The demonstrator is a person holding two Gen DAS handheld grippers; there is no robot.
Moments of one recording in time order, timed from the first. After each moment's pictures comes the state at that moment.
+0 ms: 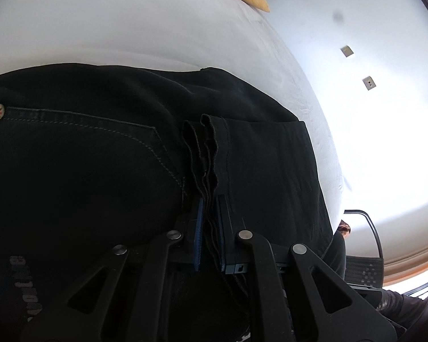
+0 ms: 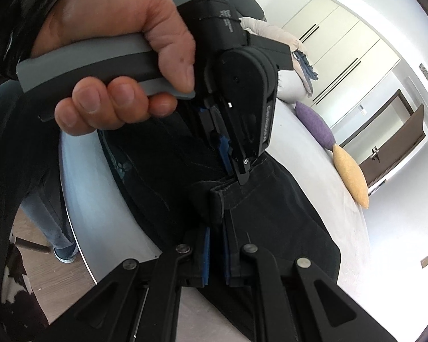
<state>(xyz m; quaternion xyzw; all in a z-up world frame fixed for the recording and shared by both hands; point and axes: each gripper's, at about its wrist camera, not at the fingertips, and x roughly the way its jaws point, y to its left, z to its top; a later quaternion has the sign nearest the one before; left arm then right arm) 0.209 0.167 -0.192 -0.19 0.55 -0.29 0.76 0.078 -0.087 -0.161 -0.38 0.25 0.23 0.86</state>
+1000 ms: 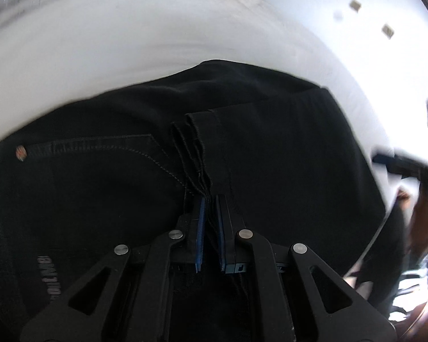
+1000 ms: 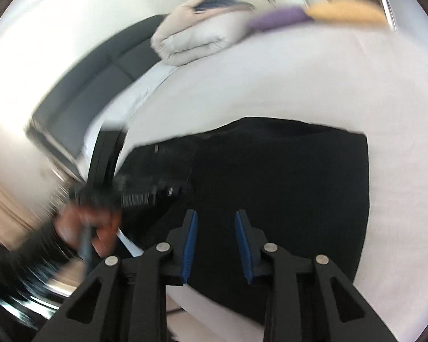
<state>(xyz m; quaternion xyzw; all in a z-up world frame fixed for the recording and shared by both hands) 0.185 0.101 -0.171 0.01 0.53 -0.22 0.82 0.219 -0.315 -0.128 0.19 0.47 0.33 0.80</state>
